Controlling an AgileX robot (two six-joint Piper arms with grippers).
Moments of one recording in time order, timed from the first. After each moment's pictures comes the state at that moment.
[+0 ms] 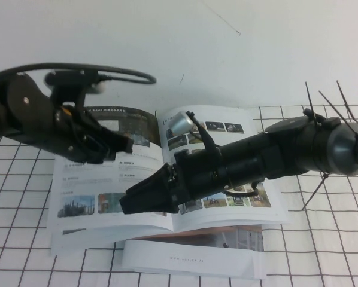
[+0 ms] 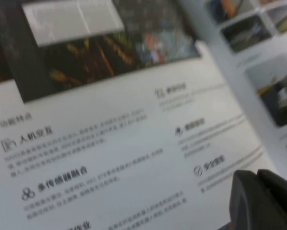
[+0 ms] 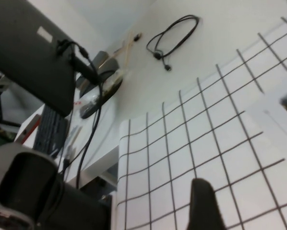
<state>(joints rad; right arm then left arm) 0.53 2.07 -1.31 1.62 1.16 -1.49 -0.29 1.59 -1.16 -0.30 0.60 0.10</state>
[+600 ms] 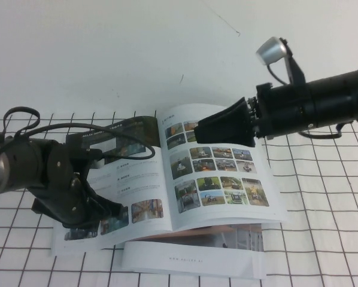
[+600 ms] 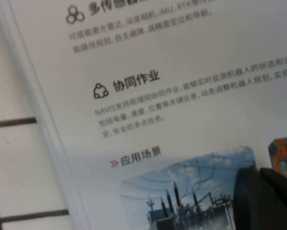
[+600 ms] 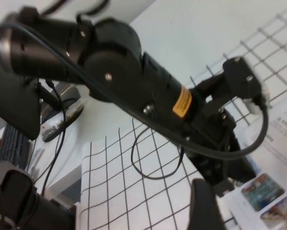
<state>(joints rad) 0.26 1.87 -1.31 1.45 1.23 -1.38 -0.29 1.80 -0.98 -0.08 0.58 -0.13</state>
